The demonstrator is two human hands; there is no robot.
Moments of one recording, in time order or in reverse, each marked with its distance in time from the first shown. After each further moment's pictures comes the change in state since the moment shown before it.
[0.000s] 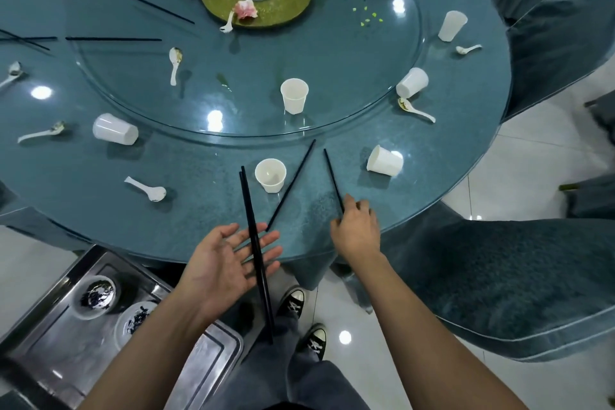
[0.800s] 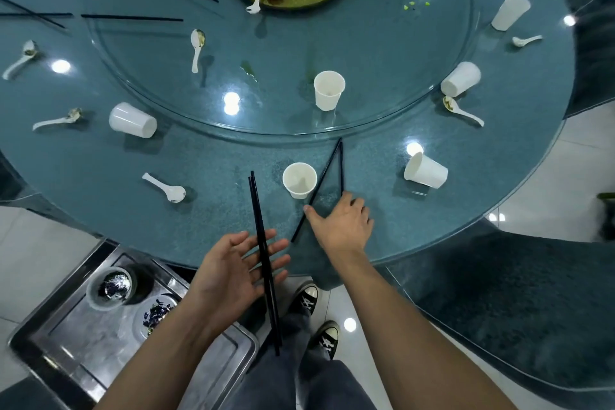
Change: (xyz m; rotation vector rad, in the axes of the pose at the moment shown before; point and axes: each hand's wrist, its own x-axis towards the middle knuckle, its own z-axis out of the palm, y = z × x) left_hand 0.038 0.026 -0.036 -0.015 0.065 -0.017; right_hand 0.050 -0.076 0.064 -0.031 0.079 0.113
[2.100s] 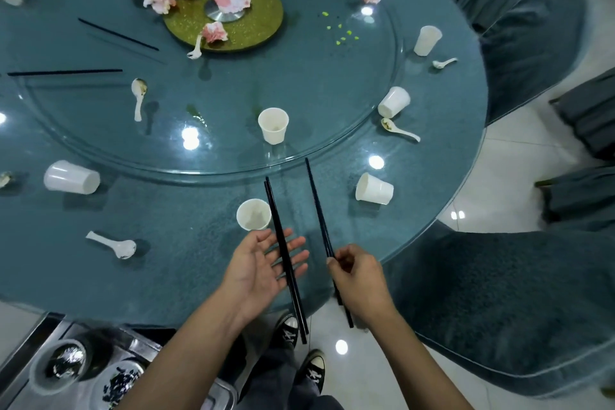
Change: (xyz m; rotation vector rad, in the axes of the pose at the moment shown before) left_hand 0.051 0.001 0.094 0.034 -0.098 -0.039; right_hand -0.039 0.084 -0.074 0.566 -0.106 -0.022
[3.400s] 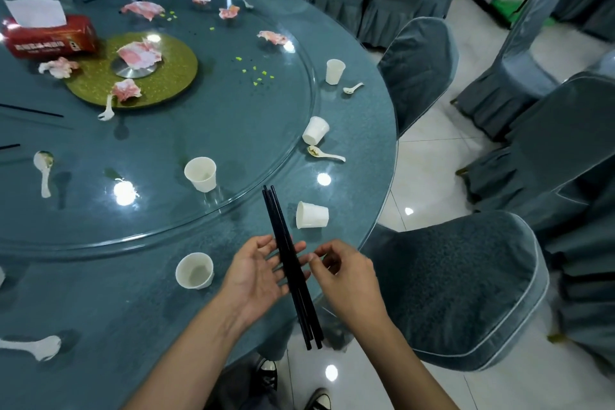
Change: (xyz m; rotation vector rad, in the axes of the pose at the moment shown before) left_hand 0.013 0.003 0.099 0.170 -0.255 -0.090; right_hand -0.014 -0.029 -0.080 -0.006 0.303 -0.062
